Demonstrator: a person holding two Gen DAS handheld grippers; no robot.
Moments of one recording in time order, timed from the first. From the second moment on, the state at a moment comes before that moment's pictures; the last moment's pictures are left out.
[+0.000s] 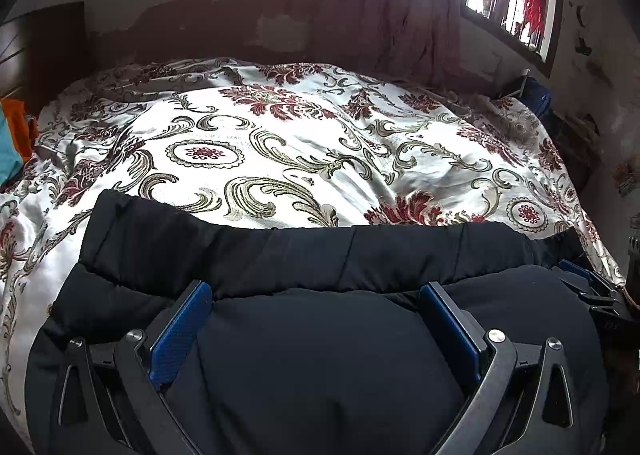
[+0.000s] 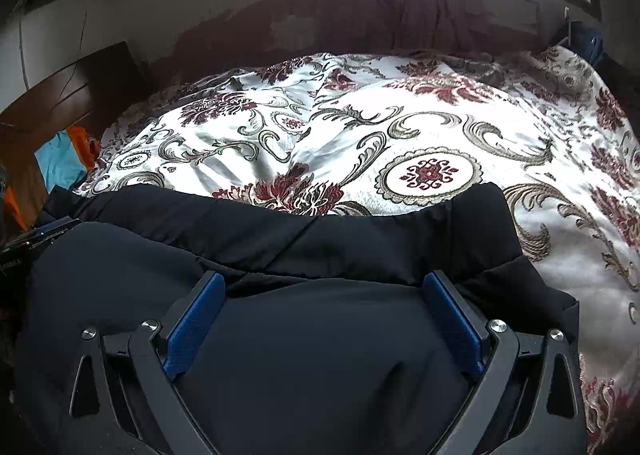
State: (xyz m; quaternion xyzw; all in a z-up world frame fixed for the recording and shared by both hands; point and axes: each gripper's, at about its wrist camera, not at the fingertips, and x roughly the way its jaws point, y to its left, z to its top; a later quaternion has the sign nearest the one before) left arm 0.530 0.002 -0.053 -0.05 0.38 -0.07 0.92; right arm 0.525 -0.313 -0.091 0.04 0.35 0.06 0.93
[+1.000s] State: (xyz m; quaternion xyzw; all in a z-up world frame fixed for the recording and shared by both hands) left arm 0.429 0.122 -0.031 -0.13 0.37 -0.07 0.92; right arm 0.418 -0.414 -0.066 0.13 0.34 0.04 0.93
